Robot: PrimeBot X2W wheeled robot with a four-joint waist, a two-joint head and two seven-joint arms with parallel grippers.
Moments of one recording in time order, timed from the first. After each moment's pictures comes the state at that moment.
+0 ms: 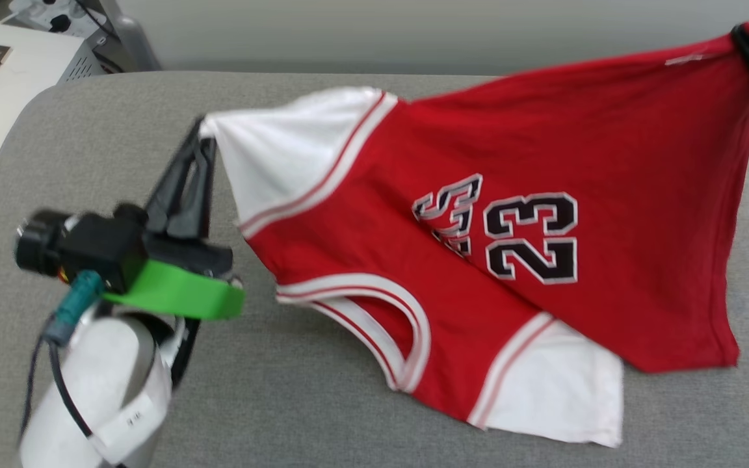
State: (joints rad) left arm -0.34 0.36 -0.27 -0.09 -0.30 0.02 -0.21; right arm -0.76 -0.69 0.43 0.29 0.76 0.13 0.09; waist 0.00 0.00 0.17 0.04
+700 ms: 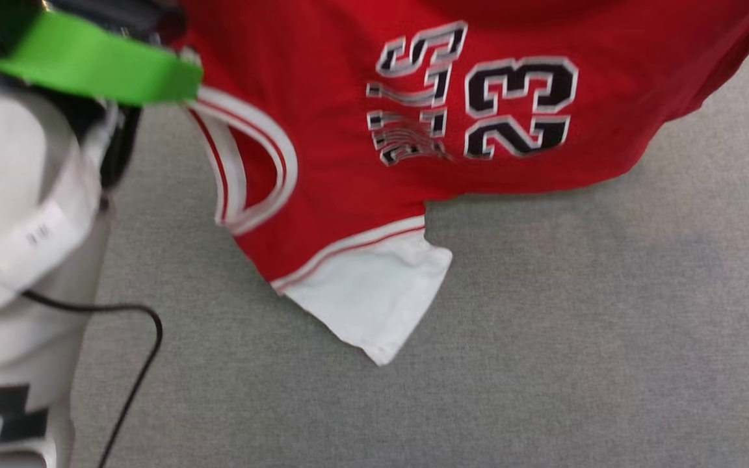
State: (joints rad) left arm -0.88 0.37 -0.26 -0.02 -0.34 -0.08 -0.11; right arm -0.87 -0.55 0.18 0.09 0.60 0.13 0.16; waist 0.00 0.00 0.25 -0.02
